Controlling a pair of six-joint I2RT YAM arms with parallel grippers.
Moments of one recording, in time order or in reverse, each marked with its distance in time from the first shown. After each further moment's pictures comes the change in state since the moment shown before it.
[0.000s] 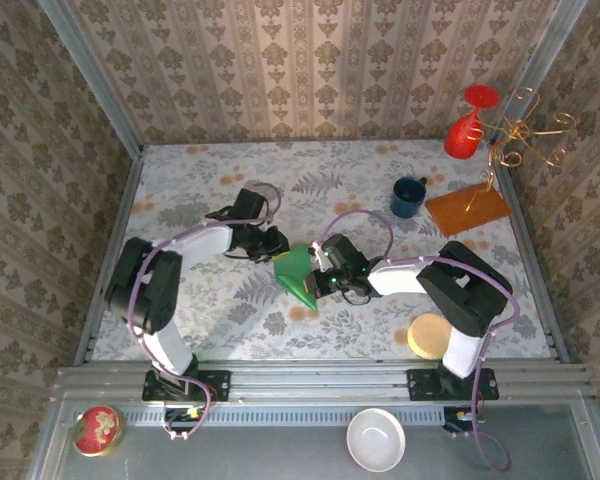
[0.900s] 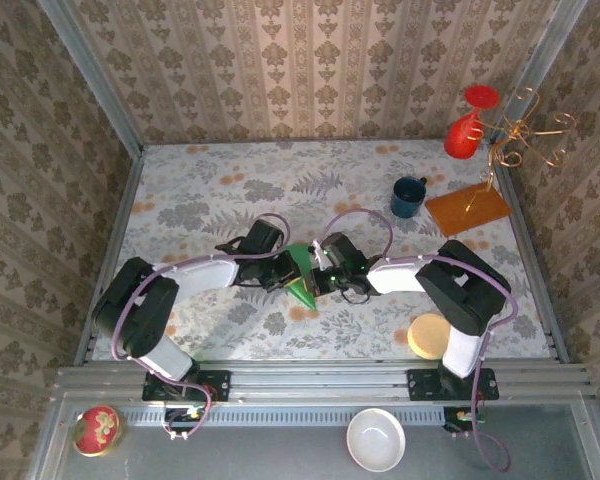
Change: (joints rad) left arm -0.195 -0.101 -0.230 0.206 -0.051 -0.291; right arm -0.007 0.010 0.014 -0.011 -0.006 0.026
